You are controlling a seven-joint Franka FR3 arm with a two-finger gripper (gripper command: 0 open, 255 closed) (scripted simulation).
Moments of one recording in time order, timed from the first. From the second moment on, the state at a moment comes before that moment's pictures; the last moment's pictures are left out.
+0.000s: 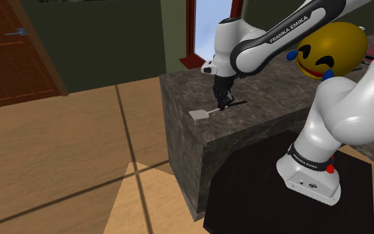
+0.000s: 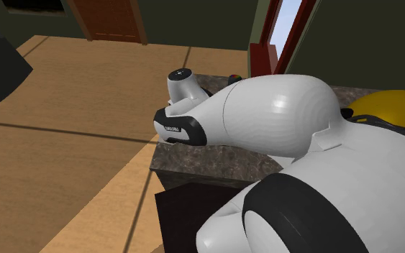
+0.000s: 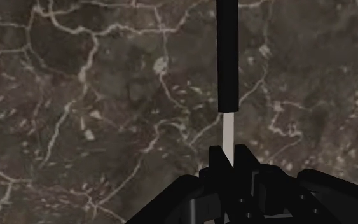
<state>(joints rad) 0.30 -0.40 -0.21 -2.73 -0.19 2.29 -0.86</state>
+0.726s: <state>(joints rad) 0.30 -0.49 -0.20 -2.66 -0.18 2.13 -0.87</state>
